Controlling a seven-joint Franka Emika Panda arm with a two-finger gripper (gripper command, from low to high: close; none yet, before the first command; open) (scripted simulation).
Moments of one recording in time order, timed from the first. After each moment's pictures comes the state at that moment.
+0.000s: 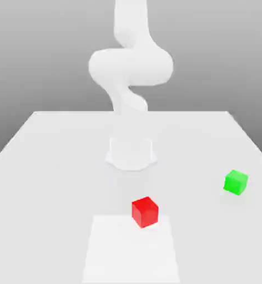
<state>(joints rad) 0.01 -0.74 0.00 -2.37 -0.01 2.35 0.77</state>
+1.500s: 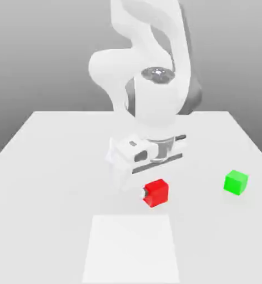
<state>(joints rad) 0.24 -0.16 0.08 -2.95 0.03 2.79 0.43</state>
